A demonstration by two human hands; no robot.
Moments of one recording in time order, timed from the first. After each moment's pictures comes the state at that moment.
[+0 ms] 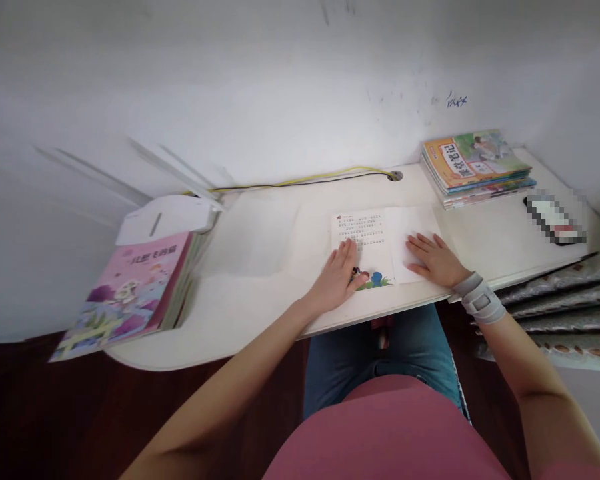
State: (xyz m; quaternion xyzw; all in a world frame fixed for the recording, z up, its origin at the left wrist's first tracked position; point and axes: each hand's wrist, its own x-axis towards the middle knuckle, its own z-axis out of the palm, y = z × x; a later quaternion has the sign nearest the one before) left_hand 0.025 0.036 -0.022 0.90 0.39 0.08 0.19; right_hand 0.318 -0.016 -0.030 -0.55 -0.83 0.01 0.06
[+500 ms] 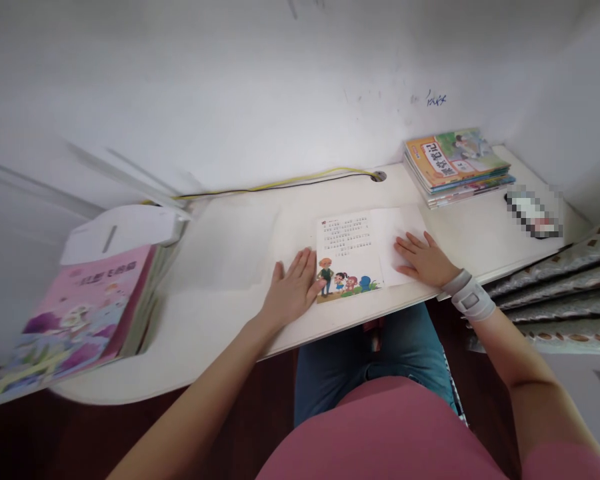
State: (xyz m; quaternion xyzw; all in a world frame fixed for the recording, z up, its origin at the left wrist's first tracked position) left_hand -0.015 0.046 -0.035 0.88 0.47 0.01 0.03; right_hand 0.318 -0.019 -0.023 -0.55 -0.83 -0.03 0.02
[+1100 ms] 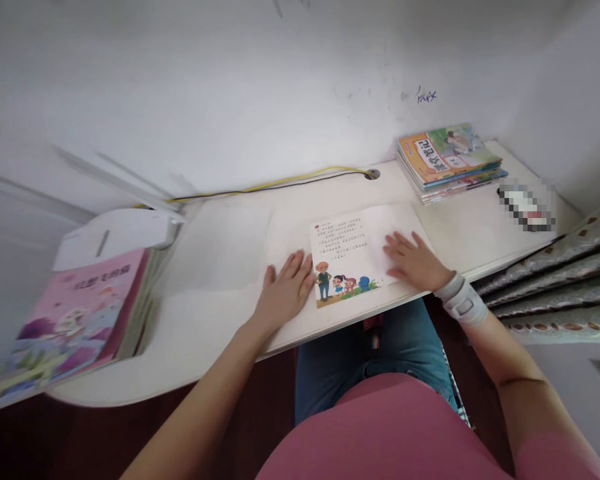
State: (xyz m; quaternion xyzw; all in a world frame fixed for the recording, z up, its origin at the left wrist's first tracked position) left_hand -0.015 0.039 -0.026 0.87 0.50 -0.03 0.02; right_hand 0.296 -0.031 -0.015 -0.54 -0.84 -0.04 0.03
